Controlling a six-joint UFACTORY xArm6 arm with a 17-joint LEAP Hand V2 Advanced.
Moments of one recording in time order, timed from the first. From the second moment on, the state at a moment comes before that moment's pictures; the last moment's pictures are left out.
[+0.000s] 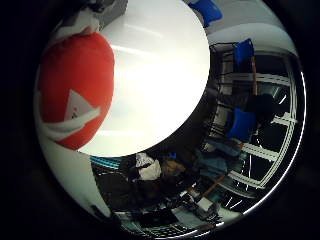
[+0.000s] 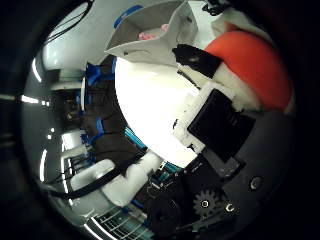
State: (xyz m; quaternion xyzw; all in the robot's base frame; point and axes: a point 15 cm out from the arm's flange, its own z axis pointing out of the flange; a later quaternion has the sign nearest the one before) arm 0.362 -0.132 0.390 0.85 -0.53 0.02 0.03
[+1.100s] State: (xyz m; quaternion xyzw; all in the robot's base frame) arm 0.485 0.084 0.487 0.85 -0.51 0.09 -0.10
